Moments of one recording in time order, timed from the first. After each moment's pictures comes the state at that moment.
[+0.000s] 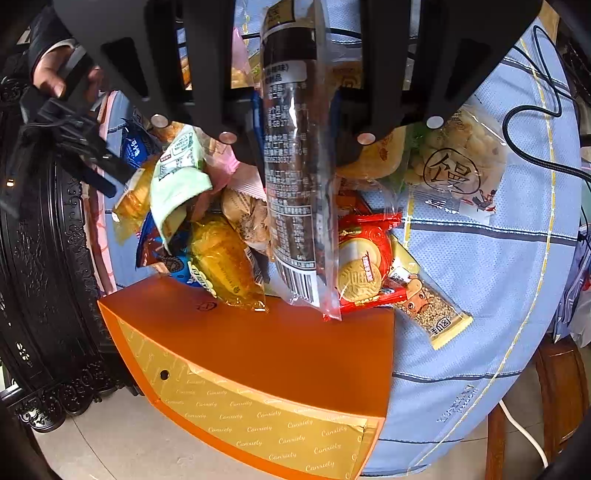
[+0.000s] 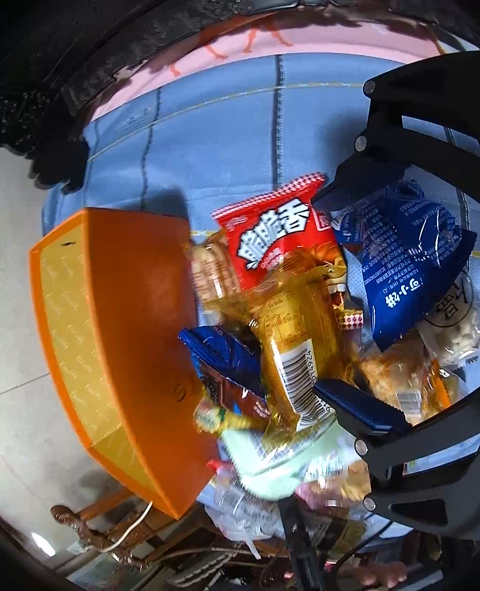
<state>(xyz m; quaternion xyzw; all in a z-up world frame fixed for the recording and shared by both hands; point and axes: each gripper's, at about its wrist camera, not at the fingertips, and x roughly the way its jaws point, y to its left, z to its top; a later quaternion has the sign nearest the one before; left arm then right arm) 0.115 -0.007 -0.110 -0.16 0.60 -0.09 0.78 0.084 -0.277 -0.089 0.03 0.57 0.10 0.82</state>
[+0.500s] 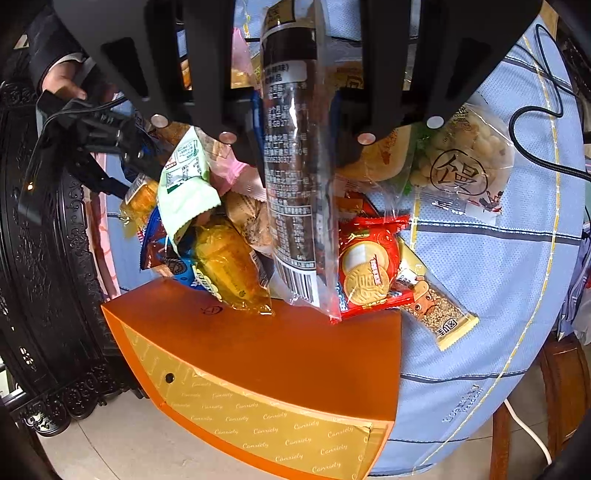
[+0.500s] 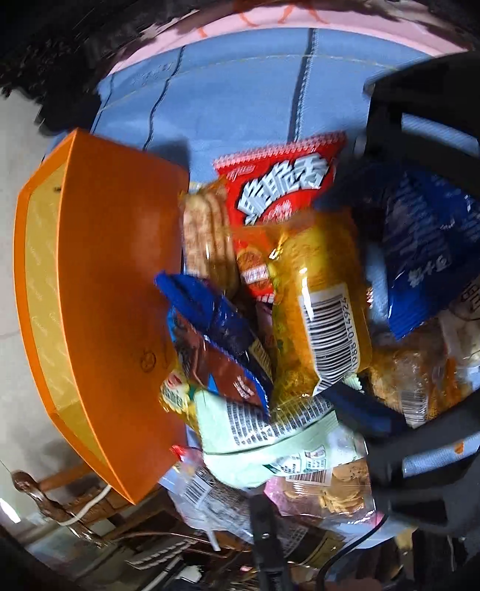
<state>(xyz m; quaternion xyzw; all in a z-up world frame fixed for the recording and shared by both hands) 0.112 -0.001 -0.107 -0.16 0.60 -0.10 0.78 0.097 -0.257 -0.117 -0.02 0.58 0.15 0.80</state>
